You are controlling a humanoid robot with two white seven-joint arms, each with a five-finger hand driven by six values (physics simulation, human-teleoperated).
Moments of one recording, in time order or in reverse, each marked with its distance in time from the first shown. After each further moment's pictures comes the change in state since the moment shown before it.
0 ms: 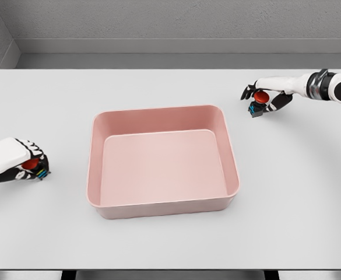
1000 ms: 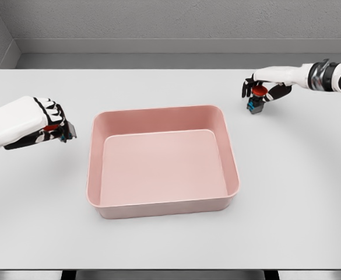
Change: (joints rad) left arm -0.181 -0.045 -0.006 -0.165 0.031 0.000 0.000; right arm -0.038 -0.005 -0.011 -0.015 -0.001 -0.074 0.017
